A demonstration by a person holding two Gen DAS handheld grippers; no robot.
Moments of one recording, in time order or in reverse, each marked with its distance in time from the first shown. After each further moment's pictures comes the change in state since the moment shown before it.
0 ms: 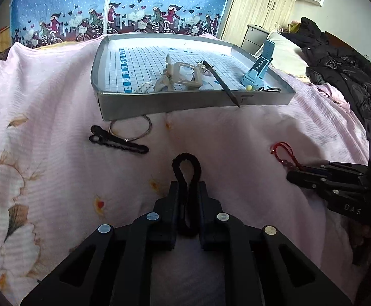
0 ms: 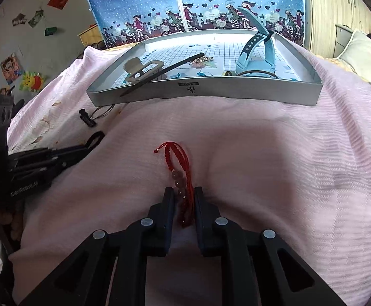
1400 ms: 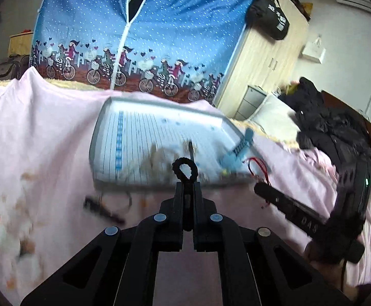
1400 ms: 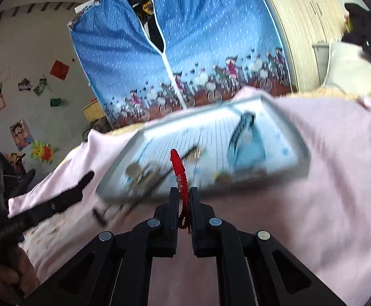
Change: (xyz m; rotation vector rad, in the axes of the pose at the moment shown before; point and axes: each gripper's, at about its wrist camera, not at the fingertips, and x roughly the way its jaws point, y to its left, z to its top) left arm -0.044 -0.023 0.060 -0.137 -0.322 -0.032; right arm -0.026 -0.024 0.052 0.145 -0.415 0.072
